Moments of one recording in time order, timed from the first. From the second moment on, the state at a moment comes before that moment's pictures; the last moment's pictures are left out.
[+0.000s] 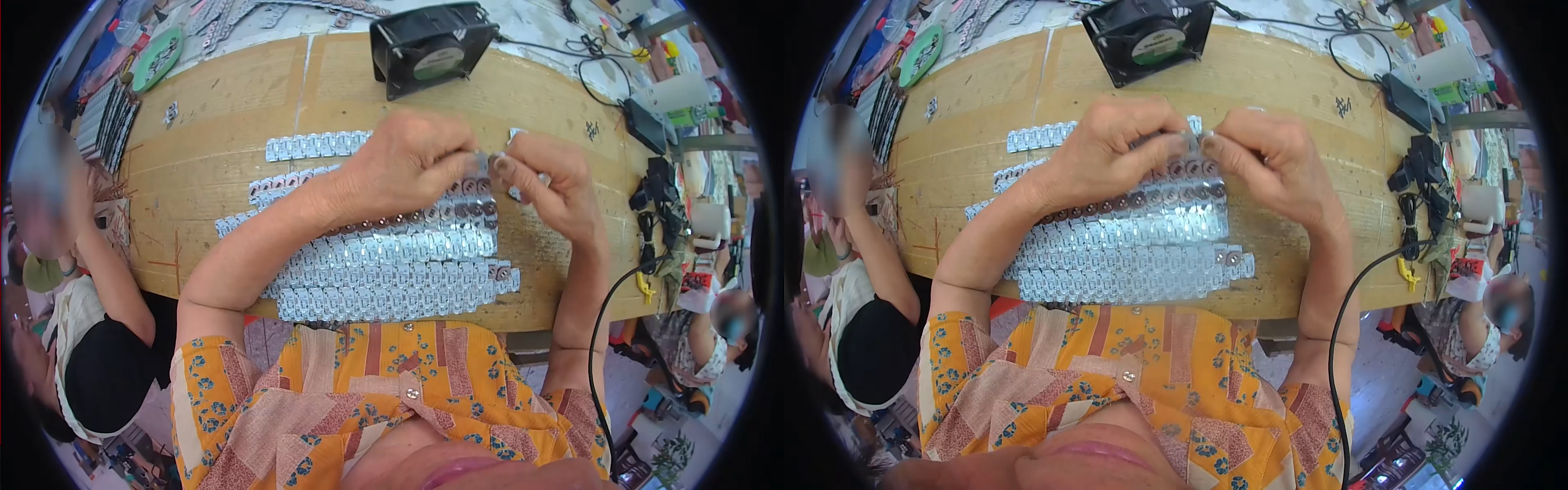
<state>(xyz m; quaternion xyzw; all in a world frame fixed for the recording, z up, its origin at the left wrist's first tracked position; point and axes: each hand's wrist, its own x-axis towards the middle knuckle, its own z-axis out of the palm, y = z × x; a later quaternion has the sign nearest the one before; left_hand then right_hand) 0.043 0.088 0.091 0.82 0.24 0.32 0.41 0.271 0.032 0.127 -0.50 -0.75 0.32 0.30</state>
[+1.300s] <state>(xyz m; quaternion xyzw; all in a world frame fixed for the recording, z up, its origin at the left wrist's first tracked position) 0.040 0.097 0.114 0.76 0.27 0.36 0.47 0.247 0.033 0.105 -0.40 -0.38 0.65 0.52</state>
